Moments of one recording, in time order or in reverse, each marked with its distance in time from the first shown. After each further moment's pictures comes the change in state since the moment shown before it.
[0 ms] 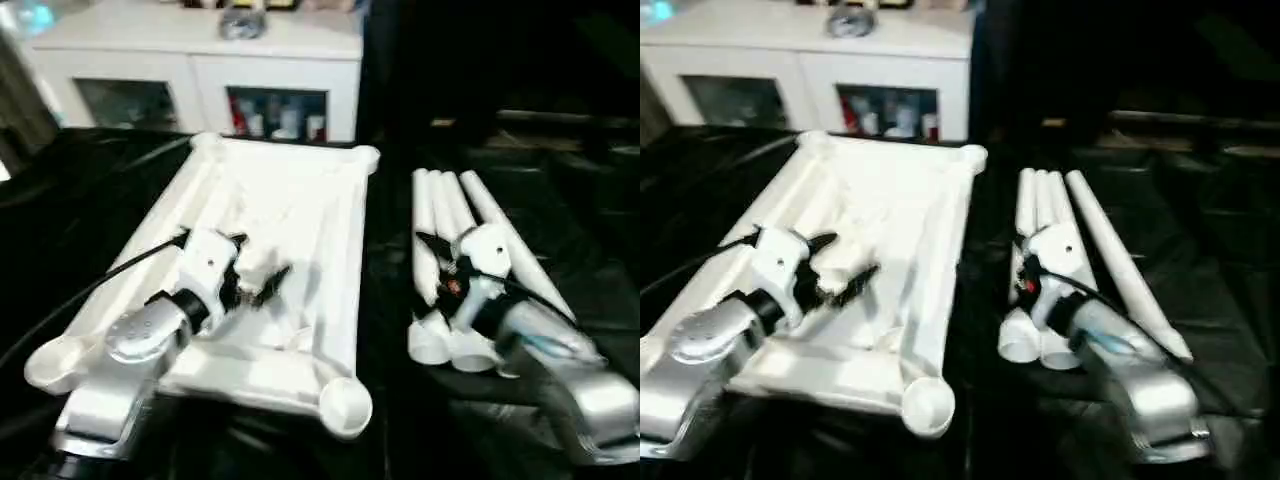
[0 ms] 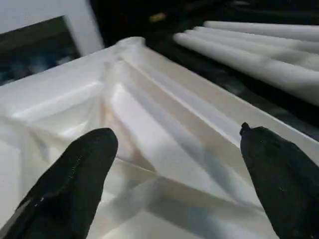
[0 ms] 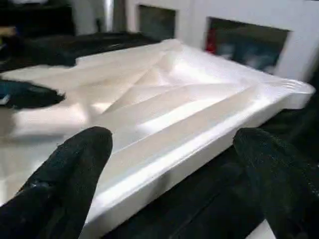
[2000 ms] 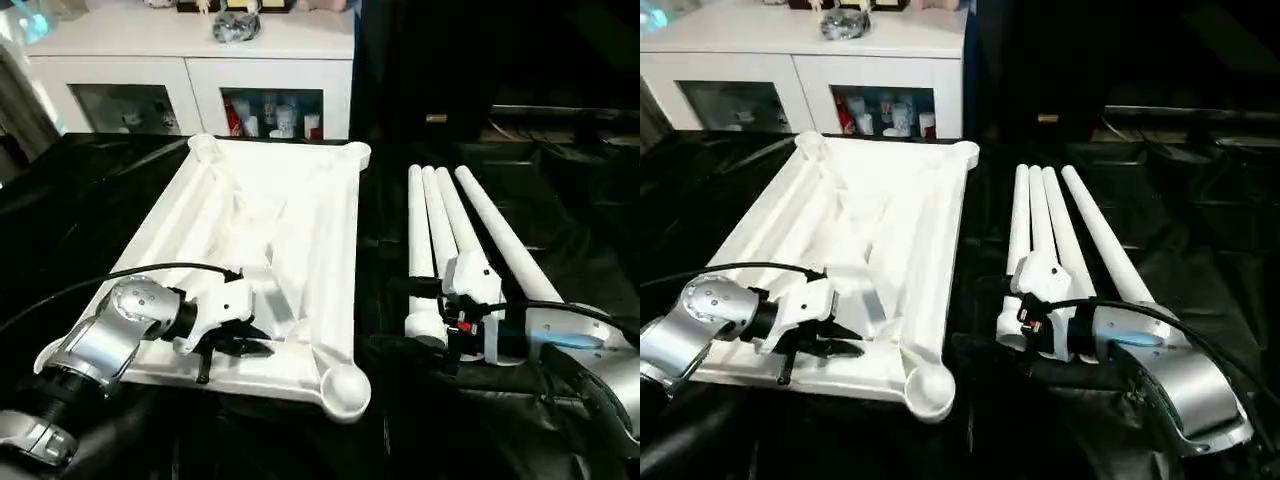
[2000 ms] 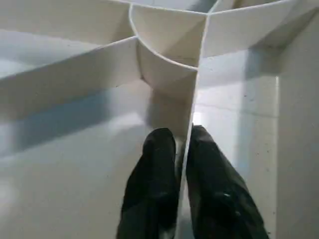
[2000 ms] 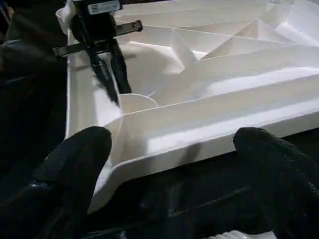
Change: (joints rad) left arm -0.276 0.200 -0.290 0.516 0.152 -0.256 -0.680; right arm -0.035 -0.176 0.114 -0.014 0.019 0.049 0.300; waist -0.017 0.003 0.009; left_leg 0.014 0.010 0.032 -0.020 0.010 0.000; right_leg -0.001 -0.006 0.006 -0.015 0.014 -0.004
